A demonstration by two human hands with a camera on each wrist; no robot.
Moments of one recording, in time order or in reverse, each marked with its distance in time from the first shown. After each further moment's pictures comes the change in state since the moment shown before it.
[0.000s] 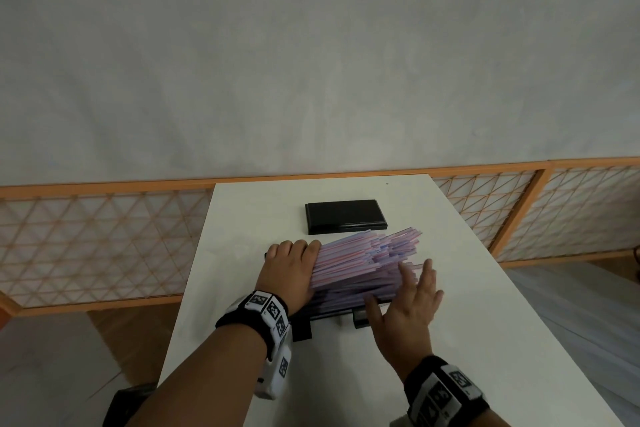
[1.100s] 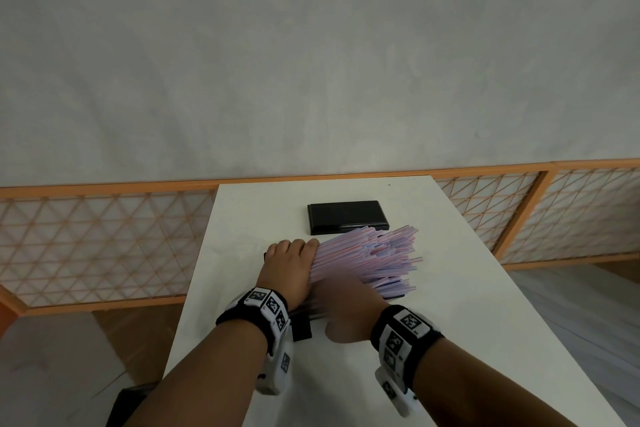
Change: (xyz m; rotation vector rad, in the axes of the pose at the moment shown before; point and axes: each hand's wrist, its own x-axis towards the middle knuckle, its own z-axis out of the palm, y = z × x) left_hand 0.001 0.000 -0.008 -0.069 -0.120 -0.089; right_hand 0.042 -0.056 0.013 -0.278 -0.906 -0.639
